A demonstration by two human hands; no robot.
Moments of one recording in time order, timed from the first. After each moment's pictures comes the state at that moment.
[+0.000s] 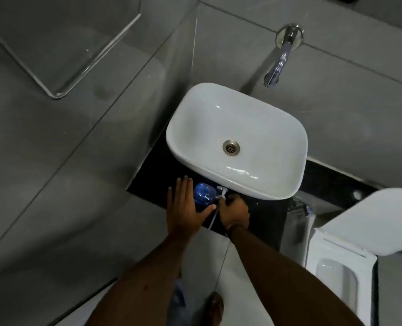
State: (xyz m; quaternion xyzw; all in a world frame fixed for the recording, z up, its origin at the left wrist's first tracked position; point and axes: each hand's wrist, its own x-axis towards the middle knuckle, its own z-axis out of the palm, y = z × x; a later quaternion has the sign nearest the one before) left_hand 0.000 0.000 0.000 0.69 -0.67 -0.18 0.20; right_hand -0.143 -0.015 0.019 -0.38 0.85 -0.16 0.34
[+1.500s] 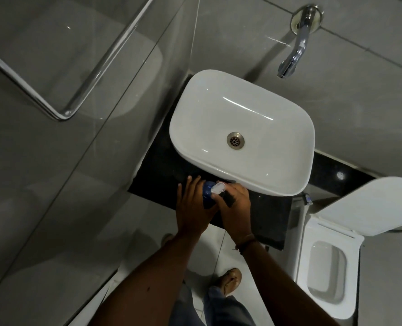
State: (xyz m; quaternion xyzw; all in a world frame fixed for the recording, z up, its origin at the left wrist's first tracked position) left_hand 0.005 -0.014 -0.015 0.66 -0.67 -0.26 0.22; right_hand -0.108 -0.009 0.061 -0.54 0.71 -0.33 0.31
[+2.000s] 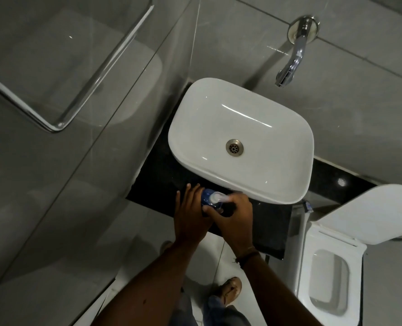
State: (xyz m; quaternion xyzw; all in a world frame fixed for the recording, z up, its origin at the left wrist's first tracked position) left_hand 0.006 -0.012 -0.013 0.66 -0.69 -0.23 0.20; right_hand -0.113 -0.001 0.066 -0.55 0.73 -0.30 0.28
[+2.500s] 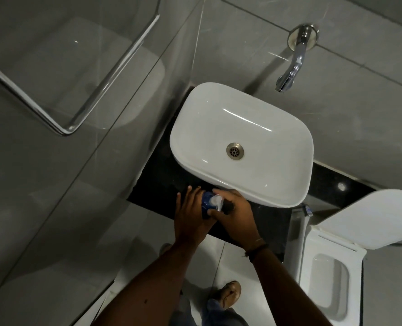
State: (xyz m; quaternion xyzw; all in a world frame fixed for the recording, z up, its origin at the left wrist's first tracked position) left_hand 0.007 -0.014 -0.014 0.65 -0.68 -0.24 0.22; right_hand -0.124 -0.024 0.078 -0.58 0.68 -0.21 0.38
